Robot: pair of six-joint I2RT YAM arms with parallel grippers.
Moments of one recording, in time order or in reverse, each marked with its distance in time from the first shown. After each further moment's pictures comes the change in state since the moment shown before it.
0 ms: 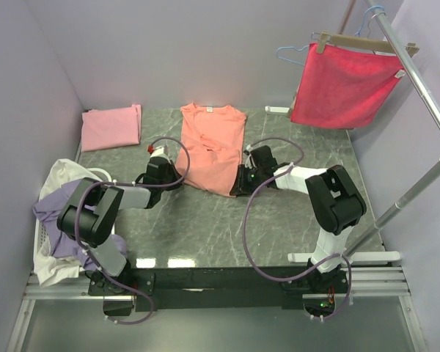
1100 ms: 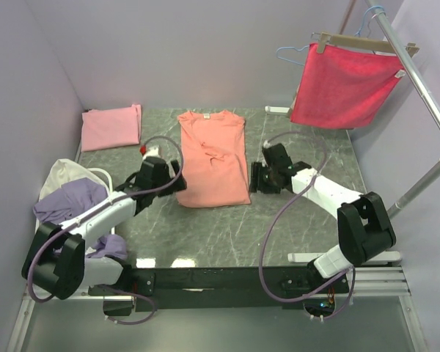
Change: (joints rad) left arm -0.084 -0.423 0.028 -0.626 -0.117 -0.040; right arm -0.012 -0.317 -0.060 -0.339 0.368 -0.090
